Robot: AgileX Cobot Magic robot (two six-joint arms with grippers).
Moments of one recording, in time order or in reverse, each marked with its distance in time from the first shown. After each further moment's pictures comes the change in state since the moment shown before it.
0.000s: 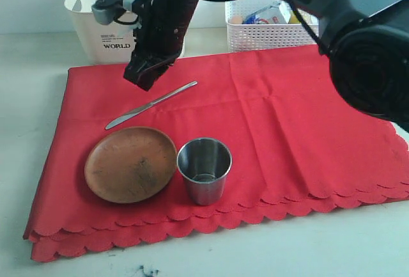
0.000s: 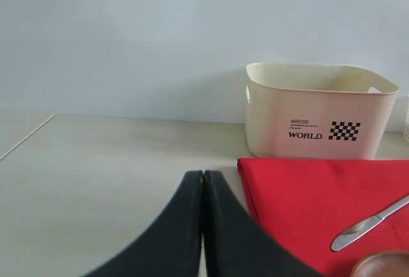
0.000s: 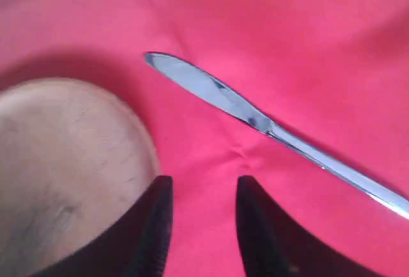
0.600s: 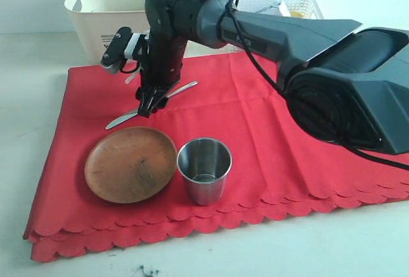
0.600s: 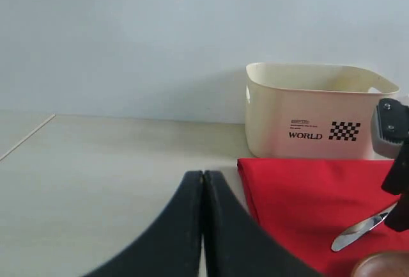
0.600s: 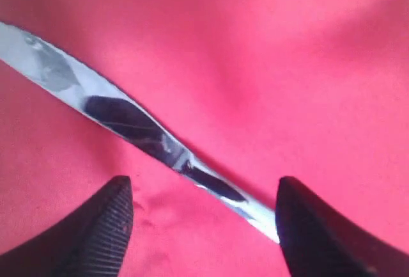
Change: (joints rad) left arm 0.000 0.000 0.000 0.000 0.000 0.000; right arm 0.043 0.146 0.000 -0.256 -0.228 -0.052
